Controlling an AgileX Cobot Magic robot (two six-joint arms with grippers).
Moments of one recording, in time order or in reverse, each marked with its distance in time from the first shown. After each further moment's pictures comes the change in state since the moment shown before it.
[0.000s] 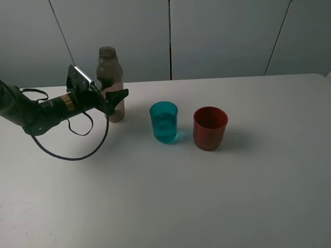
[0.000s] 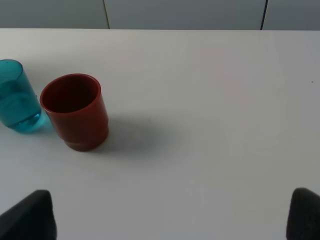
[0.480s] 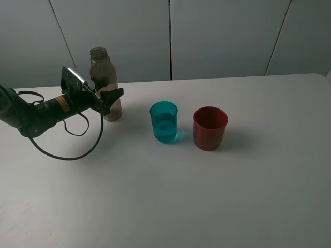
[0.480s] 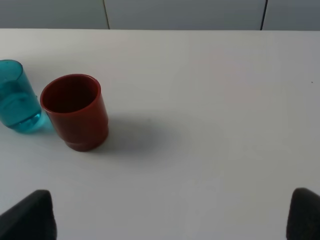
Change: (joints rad) left arm 0.038 0.016 -0.002 0.012 -0.034 -0.004; right arm 0.000 0.000 0.000 0.000 0.000 0.000
